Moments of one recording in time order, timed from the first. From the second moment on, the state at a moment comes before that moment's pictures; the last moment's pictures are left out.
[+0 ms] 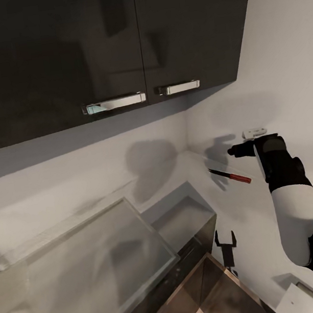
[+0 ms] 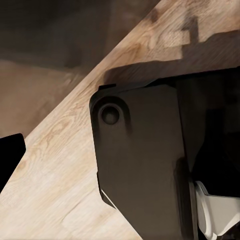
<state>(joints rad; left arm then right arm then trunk) 0.33 0.01 -0.21 -0.92 0.01 0.14 0.14 -1.12 -0.11 -0.20 -0.99 0.41 0.84 0.28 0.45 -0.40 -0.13</state>
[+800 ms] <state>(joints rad) 0.33 0.01 -0.21 -0.92 0.01 0.14 0.14 -1.12 -0.10 -0.20 -0.98 0.41 0.84 0.28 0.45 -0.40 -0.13</state>
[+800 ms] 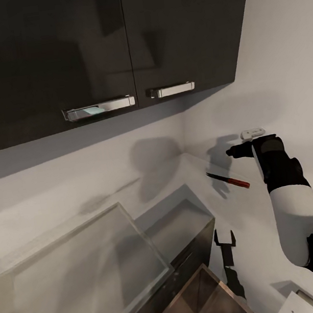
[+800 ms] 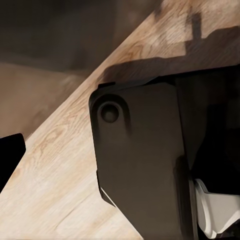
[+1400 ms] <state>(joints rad) 0.33 0.01 -0.21 -0.90 0.01 0.13 0.14 -1.12 -0.09 -0.19 -0.95 0.41 0.84 0.28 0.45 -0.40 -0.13</state>
